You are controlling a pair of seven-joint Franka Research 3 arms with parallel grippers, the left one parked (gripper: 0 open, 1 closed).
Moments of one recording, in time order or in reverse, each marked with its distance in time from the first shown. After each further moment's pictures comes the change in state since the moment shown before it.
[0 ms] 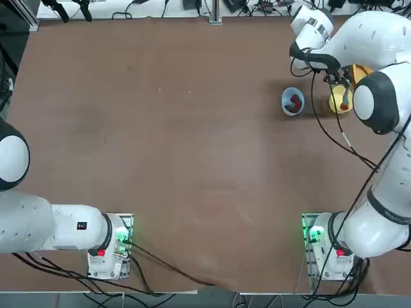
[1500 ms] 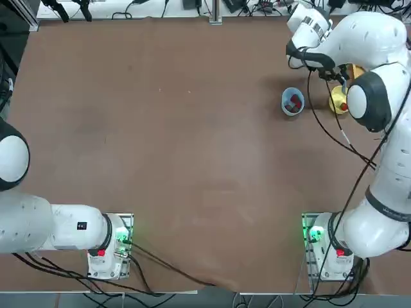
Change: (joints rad) arm 0.000 0.078 0.009 0.076 -0.025 -0.006 0.487
